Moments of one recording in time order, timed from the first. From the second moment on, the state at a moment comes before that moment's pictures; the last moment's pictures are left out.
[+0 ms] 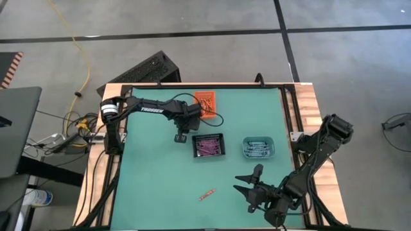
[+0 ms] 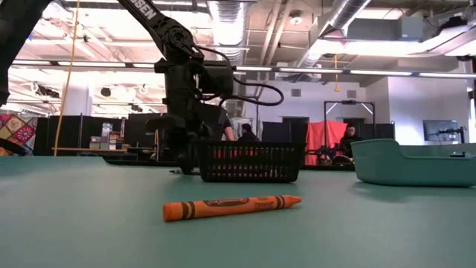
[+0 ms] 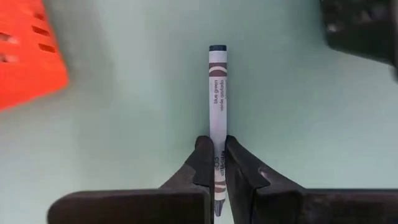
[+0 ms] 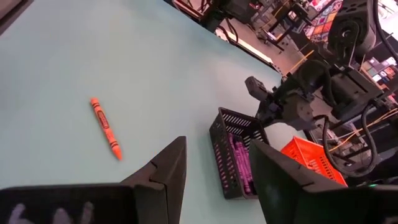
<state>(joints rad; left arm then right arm) 0.32 1.91 1.20 -0.74 0.06 0.51 0.89 1.64 1.06 -0.31 1.12 0.23</state>
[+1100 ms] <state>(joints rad) 0.06 1.69 0.96 0.48 0.17 -0.14 0.86 1.64 1.06 -0.29 1.23 0.25</state>
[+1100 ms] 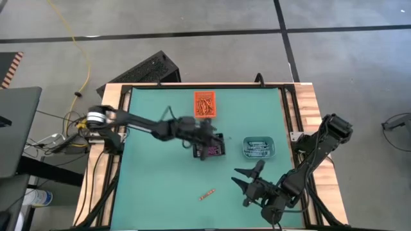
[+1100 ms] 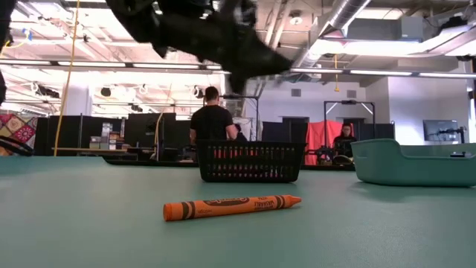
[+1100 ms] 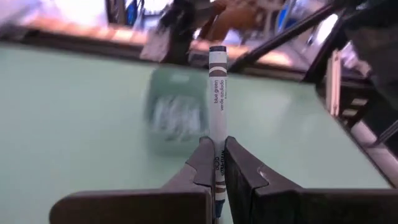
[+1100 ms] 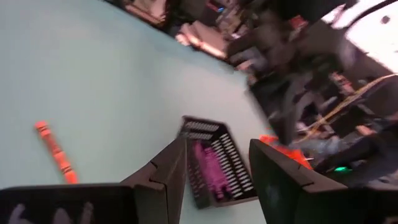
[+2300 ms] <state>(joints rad) 0.05 2.32 1.84 -0.04 0.03 0.06 0.94 1.64 1.24 -0.28 1.37 0.03</state>
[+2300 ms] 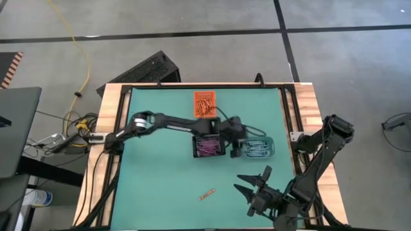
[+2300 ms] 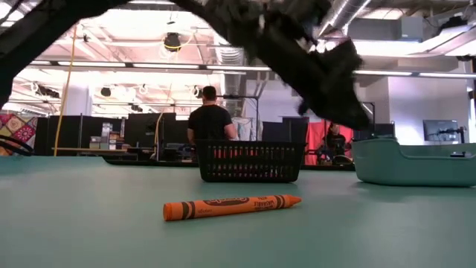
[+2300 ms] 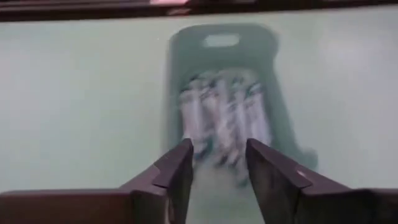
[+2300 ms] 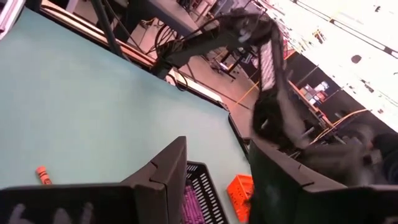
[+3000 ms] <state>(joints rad) -0.13 1.42 1.29 -0.90 -0.55 -0.21 0.74 1.74 1.24 -0.23 0.70 0.22</state>
